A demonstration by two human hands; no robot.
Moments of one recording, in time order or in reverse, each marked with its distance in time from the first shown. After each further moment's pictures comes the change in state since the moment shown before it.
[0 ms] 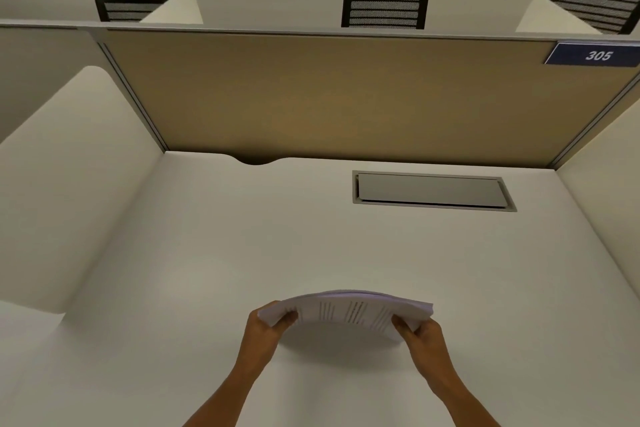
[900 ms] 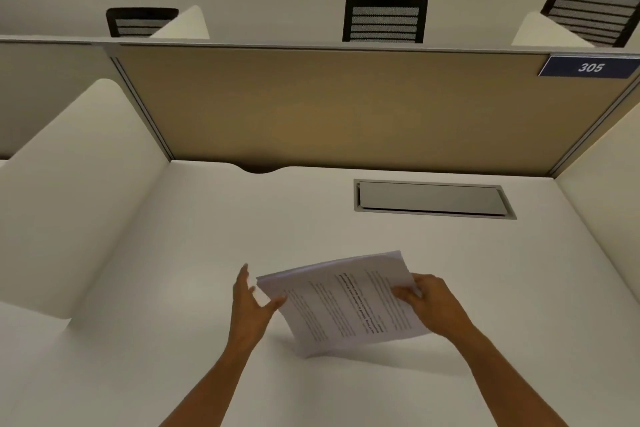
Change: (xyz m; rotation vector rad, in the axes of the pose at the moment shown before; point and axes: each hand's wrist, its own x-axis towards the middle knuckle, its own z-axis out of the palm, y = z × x) left_hand 0.026 0.014 -0.025 0.087 0.137 -0.079; right_hand 0.023 -0.103 -0.024 -0.562 -0.226 -0.190
